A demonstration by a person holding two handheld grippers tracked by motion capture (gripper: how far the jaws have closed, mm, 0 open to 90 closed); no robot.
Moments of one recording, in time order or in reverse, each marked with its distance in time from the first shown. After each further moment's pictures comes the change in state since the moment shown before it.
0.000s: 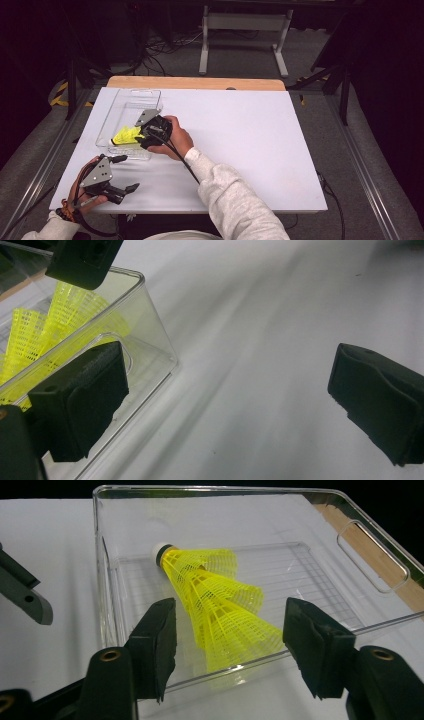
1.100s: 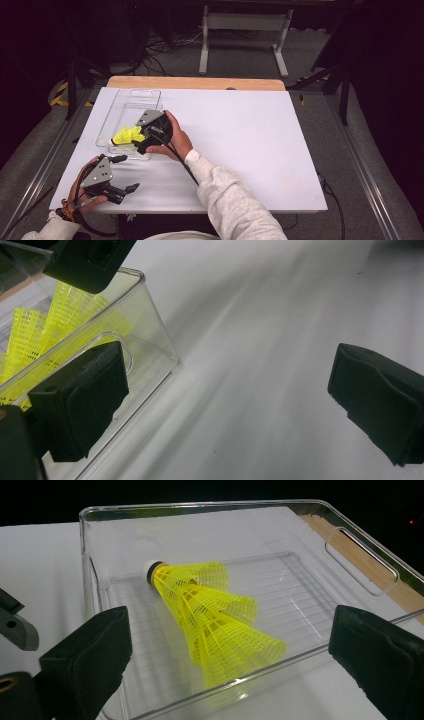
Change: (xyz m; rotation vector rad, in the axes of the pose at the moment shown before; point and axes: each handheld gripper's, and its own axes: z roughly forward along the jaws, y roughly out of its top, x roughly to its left) left arm 0.000 0.000 0.000 0.007 0.005 0.006; right arm 0.002 -0.005 0.005 -0.067 -0.042 0.059
